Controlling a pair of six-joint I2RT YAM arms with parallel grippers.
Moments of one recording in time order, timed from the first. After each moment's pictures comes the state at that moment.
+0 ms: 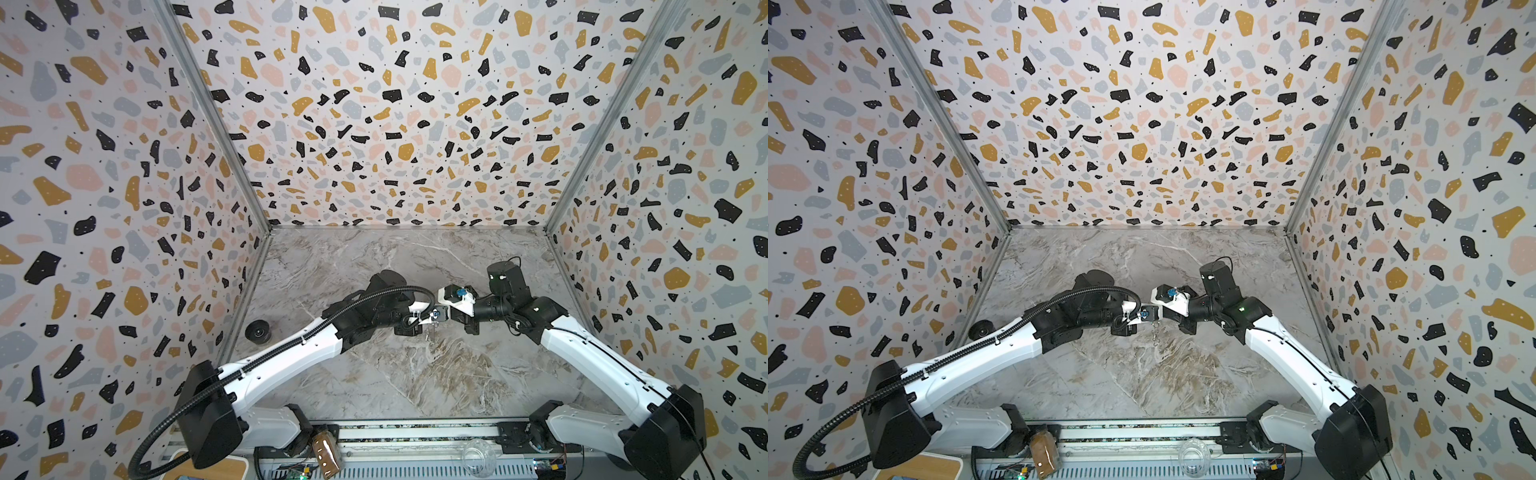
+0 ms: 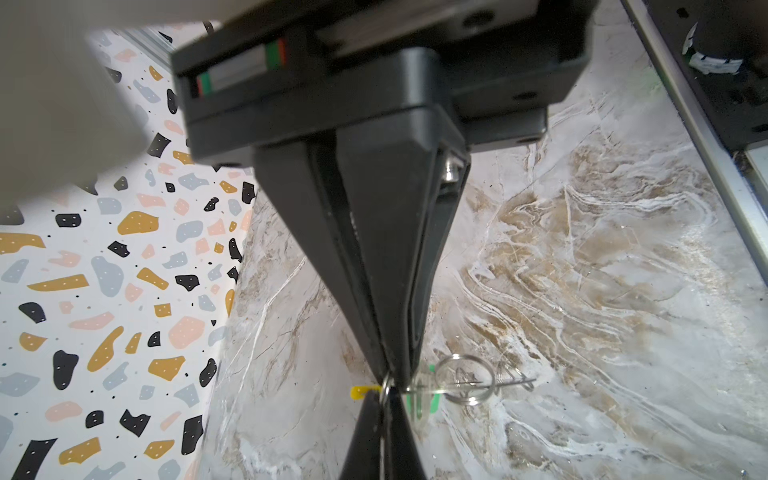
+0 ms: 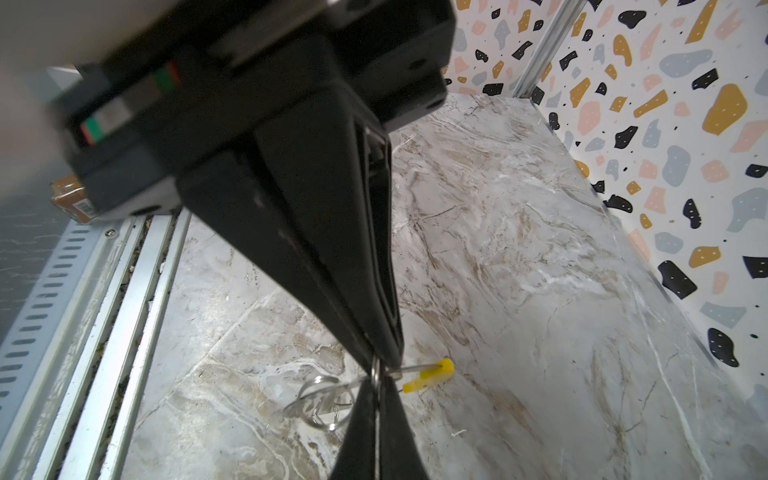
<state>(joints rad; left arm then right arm) -0.85 1.31 1.06 -0.31 0.27 0.81 0.55 1.17 0.96 -0.44 -0.71 -0.69</state>
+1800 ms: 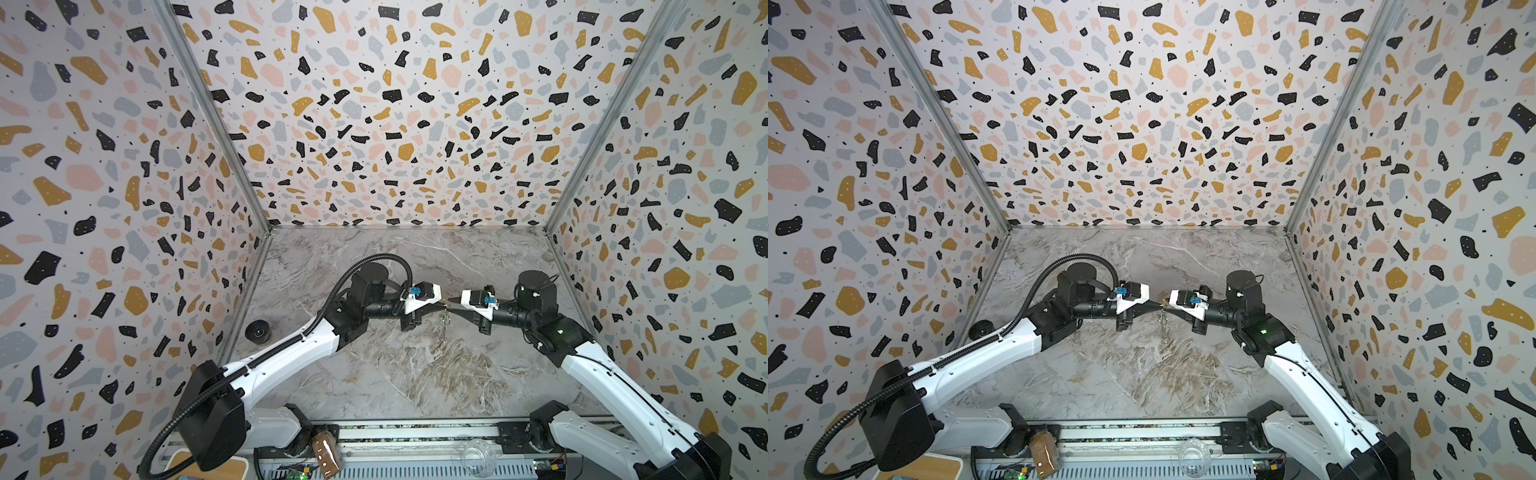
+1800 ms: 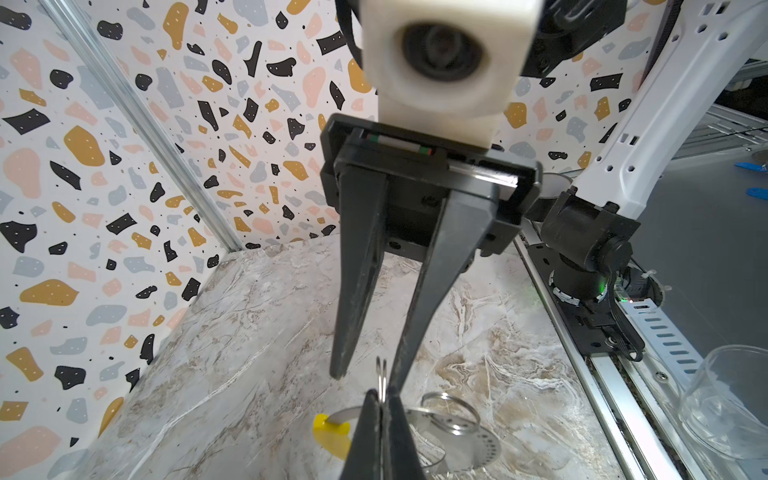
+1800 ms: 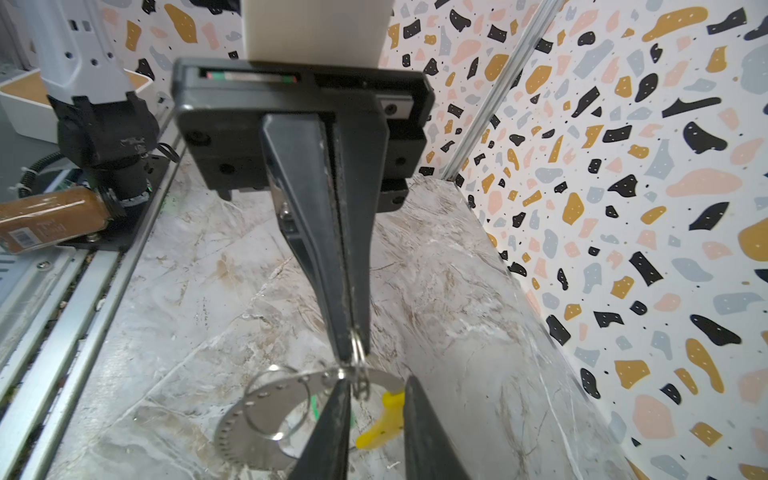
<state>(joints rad) -0.74 1.31 0.96 0.08 0.73 0.43 0.45 0.95 0.80 -0.22 -0.76 -0.66</state>
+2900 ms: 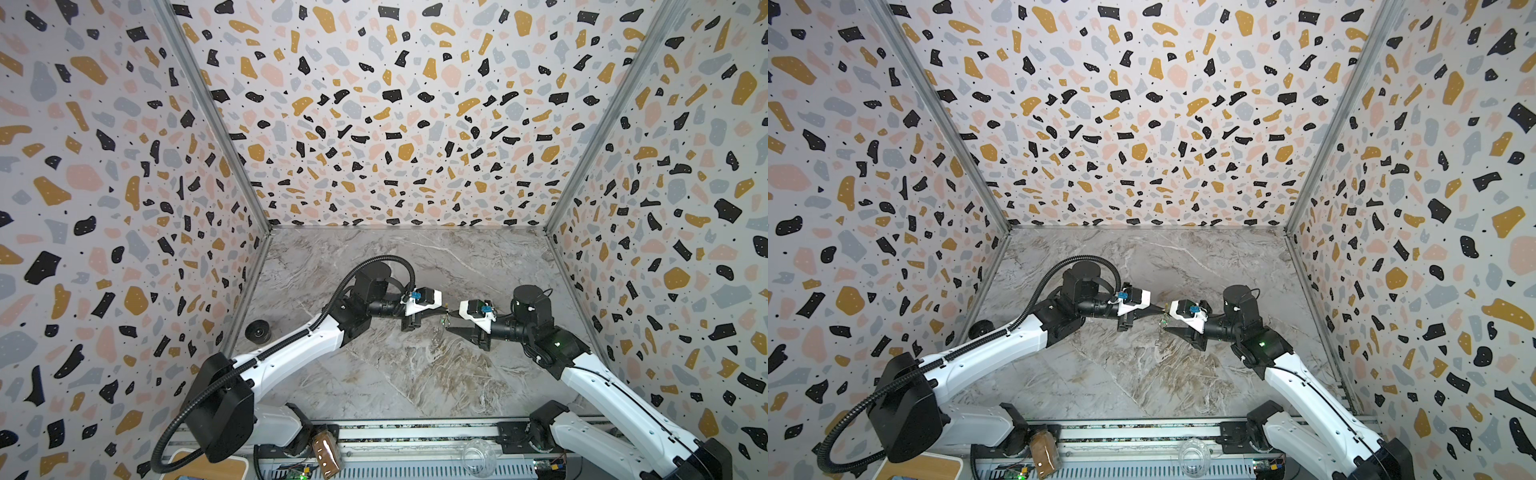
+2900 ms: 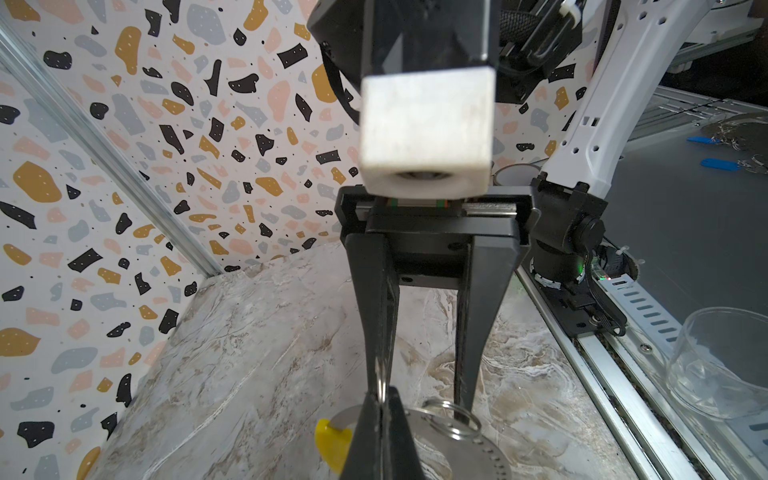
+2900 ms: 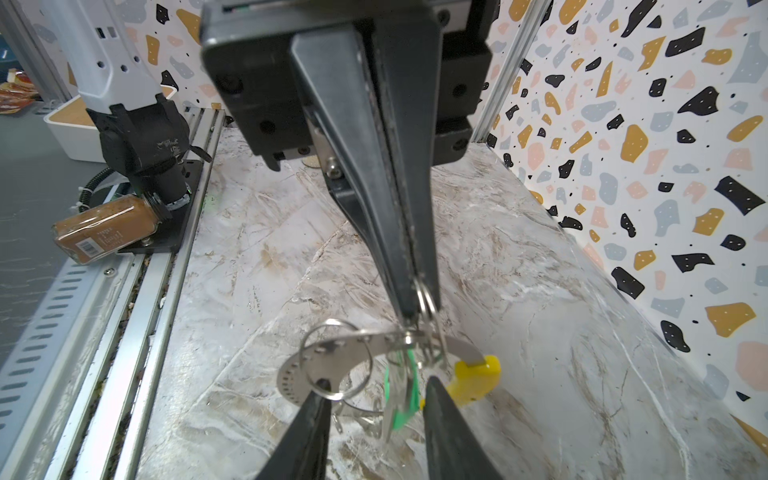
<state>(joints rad) -0.72 1.36 0.97 0.09 0.83 0.54 0.50 0.89 0.67 -0.19 -0.75 -0.51</state>
